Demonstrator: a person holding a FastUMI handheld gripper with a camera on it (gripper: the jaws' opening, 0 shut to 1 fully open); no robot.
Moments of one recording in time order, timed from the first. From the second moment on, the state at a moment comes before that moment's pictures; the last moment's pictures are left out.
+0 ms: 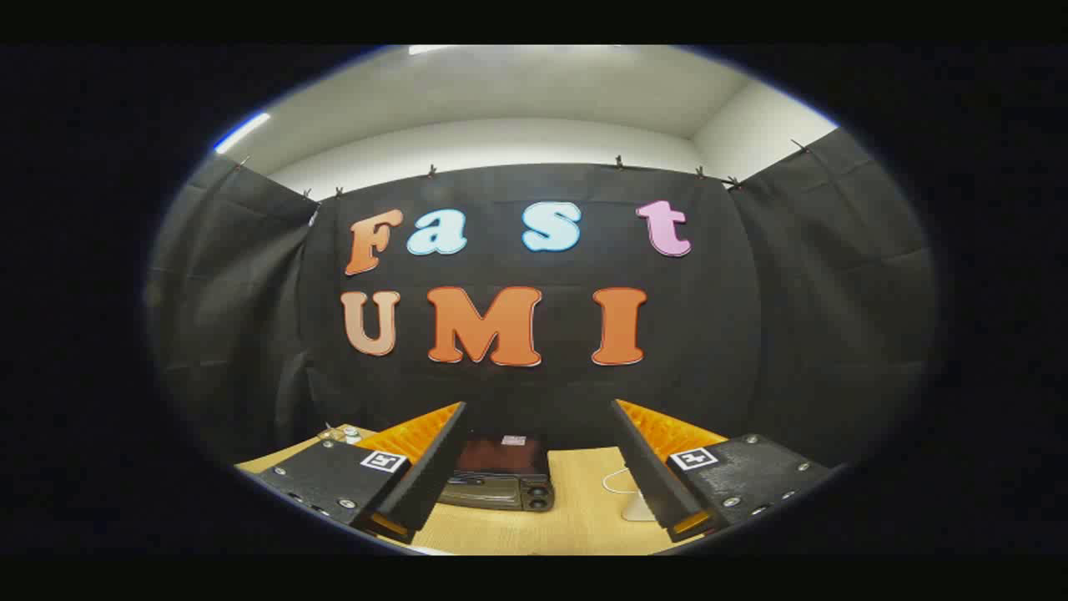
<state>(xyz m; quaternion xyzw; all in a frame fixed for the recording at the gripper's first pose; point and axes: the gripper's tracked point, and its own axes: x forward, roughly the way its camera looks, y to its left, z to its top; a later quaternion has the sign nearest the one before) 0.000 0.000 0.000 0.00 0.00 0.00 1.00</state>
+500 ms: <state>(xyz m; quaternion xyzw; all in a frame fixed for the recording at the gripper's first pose) 0.006 0.016 0.007 0.00 0.00 0.01 1.00</state>
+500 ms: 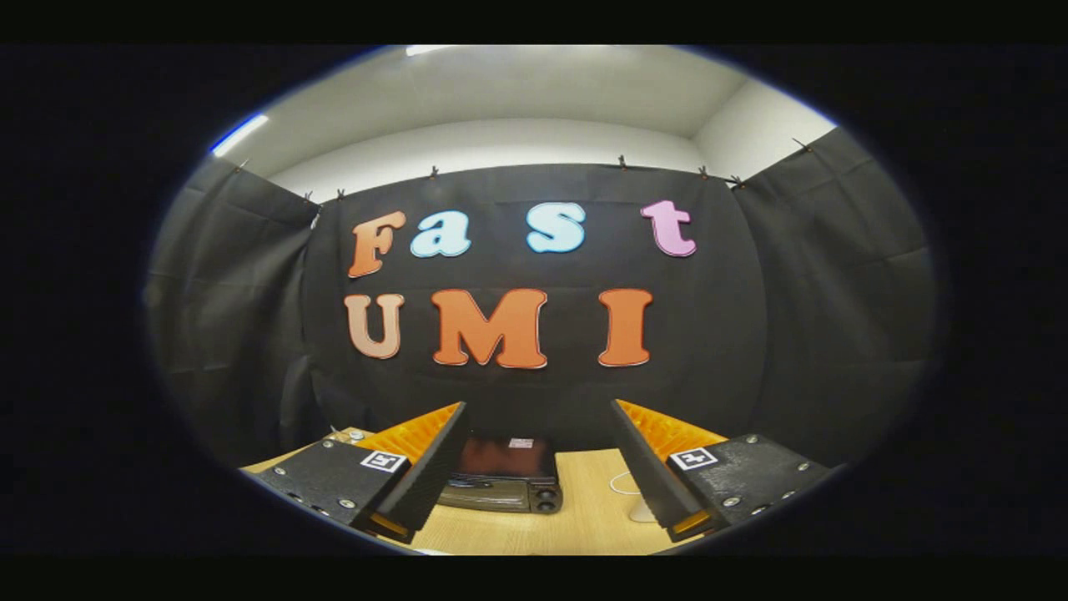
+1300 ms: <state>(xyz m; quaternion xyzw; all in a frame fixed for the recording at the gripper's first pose) 0.058 0.091 -0.045 0.00 0.07 0.06 1.00</state>
